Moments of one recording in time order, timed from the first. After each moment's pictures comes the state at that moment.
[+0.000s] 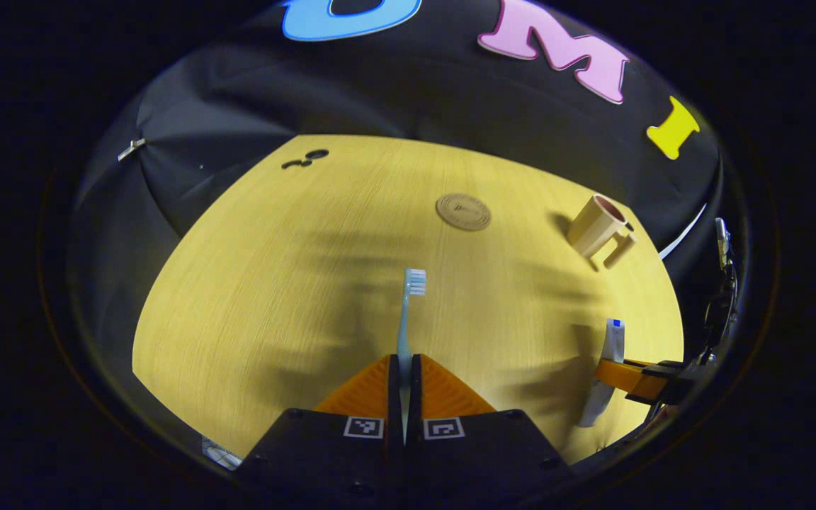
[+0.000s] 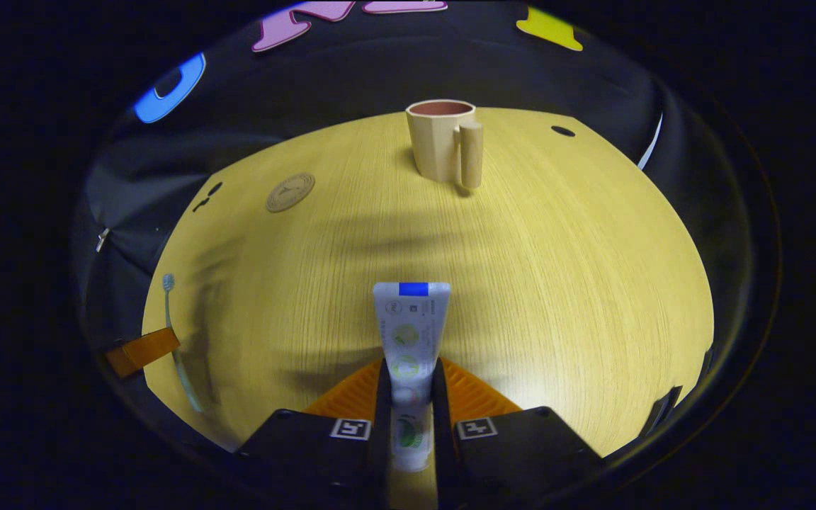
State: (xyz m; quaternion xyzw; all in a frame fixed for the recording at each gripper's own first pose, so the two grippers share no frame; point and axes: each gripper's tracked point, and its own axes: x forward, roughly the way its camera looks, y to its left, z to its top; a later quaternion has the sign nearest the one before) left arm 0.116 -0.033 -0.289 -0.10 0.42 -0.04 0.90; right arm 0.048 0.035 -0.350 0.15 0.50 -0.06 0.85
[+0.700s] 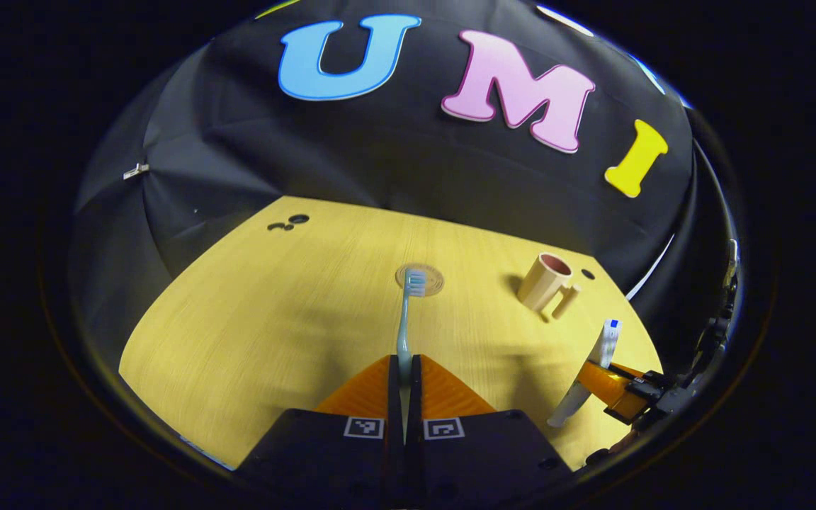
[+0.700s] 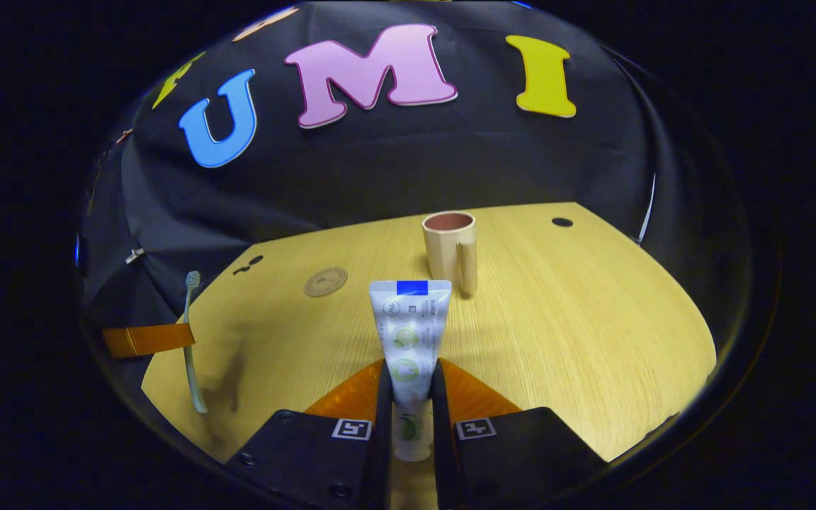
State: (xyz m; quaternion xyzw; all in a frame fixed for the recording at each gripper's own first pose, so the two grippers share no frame) left arm 0.121 -0.067 -0.220 -0.12 0.28 -0.06 0.95; right arm 0.080 0.008 -0.272 0.13 0.28 -0.03 0.95
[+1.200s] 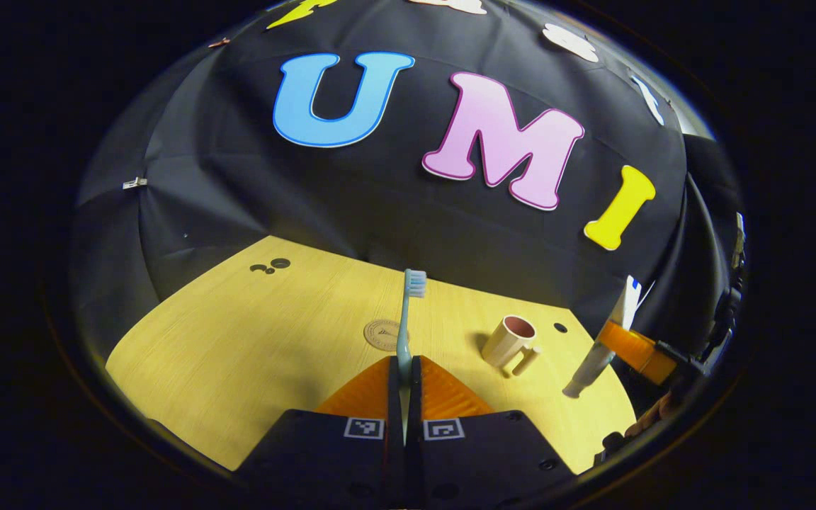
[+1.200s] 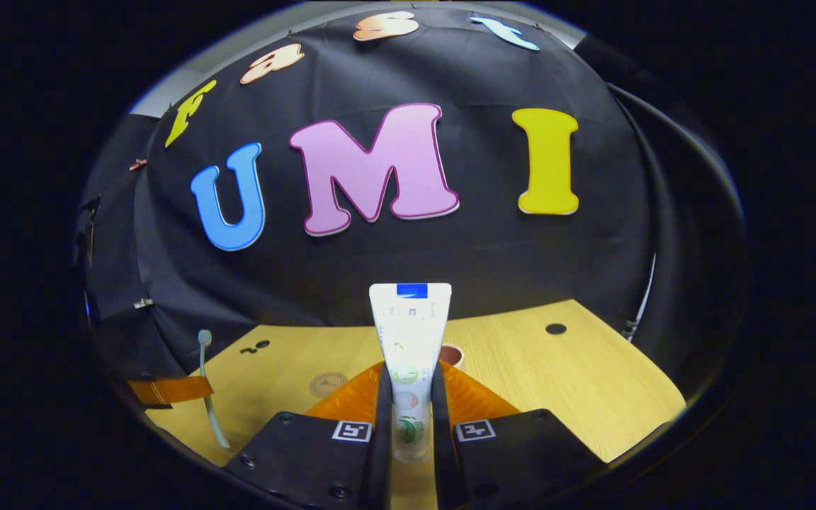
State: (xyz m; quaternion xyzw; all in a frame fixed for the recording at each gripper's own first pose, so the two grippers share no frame) left arm 0.144 -0.092 -0.148 -0.17 0.20 -0.06 0.96; right arm 0.163 -0.048 -0.131 0.12 0.12 -0.03 0.99
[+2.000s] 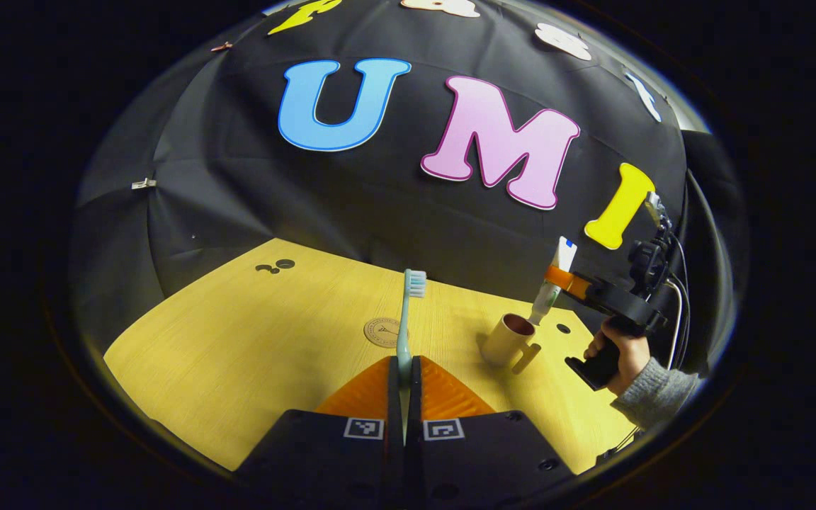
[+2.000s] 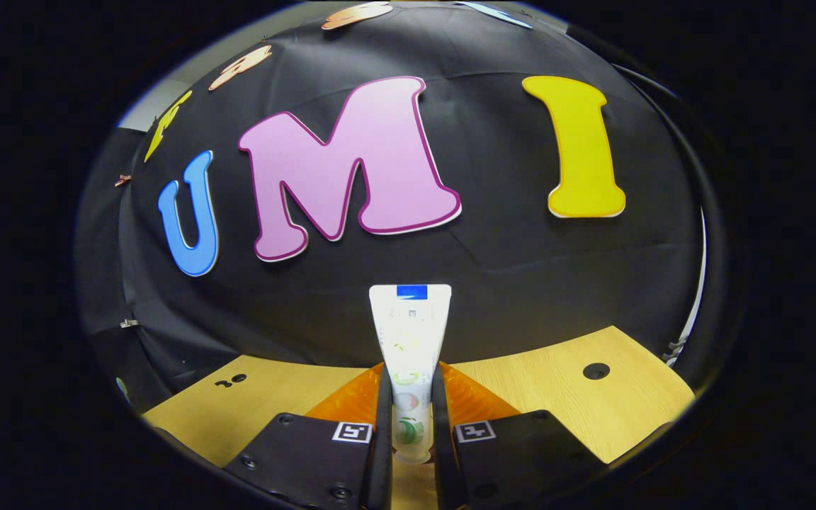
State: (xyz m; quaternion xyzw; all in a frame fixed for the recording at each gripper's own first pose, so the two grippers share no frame) left arm 0.129 -0.103 -0.160 -0.16 0.20 -0.04 0.97; right arm 0.326 -0.096 -0.193 0.14 0.10 -0.01 0.99
